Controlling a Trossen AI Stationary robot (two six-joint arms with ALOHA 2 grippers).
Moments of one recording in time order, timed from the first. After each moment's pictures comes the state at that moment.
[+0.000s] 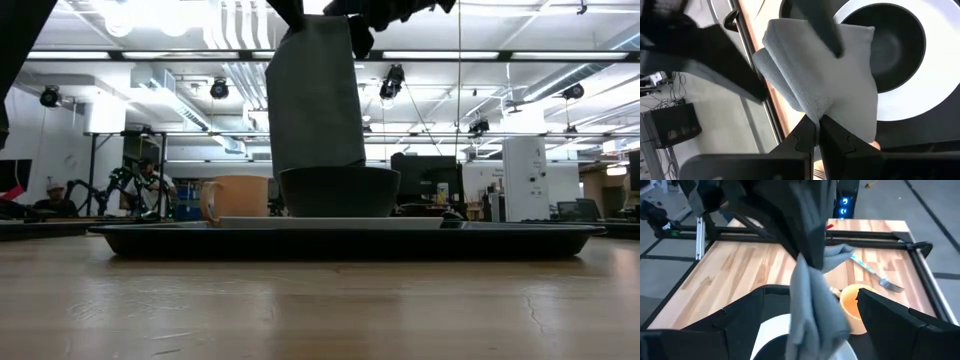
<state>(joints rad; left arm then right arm) 0.01 1.91 2.35 -1.54 -0.40 0.52 -0.31 1.56 1.45 -0.39 -0.47 -0.13</state>
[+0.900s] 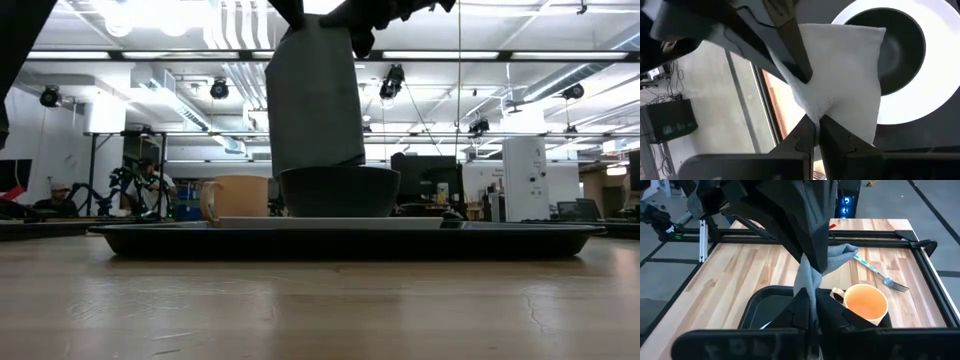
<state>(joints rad) 0.01 1.91 2.35 -1.54 -0.40 0.47 -0.31 1.55 1.45 -0.39 -0.47 -0.11</state>
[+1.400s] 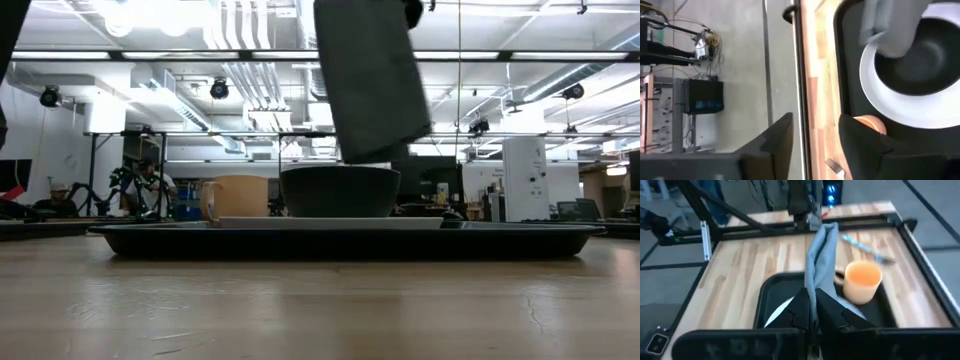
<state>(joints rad) 0.01 1.76 2.35 -1.54 -0.56 0.37 -0.20 1.34 1.41 -0.61 -0.28 0.03</state>
